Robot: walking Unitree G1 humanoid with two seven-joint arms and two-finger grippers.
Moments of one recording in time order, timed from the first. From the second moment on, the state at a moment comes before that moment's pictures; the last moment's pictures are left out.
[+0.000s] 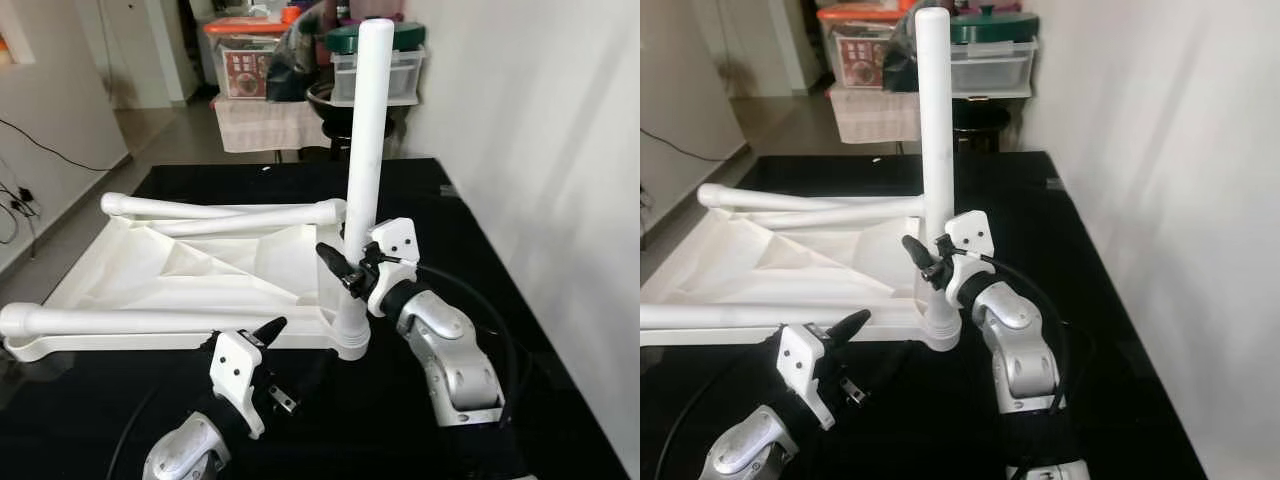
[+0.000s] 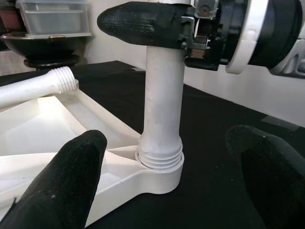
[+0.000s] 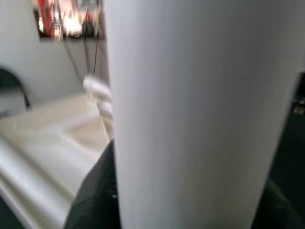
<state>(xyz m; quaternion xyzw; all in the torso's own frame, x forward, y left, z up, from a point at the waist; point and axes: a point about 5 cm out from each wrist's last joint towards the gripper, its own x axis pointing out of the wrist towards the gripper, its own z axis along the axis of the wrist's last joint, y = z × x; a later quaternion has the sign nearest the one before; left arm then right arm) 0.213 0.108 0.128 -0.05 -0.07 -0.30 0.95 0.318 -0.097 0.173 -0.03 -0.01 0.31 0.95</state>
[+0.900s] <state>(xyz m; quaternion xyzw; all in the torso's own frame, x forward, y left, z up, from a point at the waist) 0.220 0.108 0.126 -0.05 -0.07 -0.29 0.95 0.348 -0.124 0.224 -0.08 0.05 0.70 0.71</state>
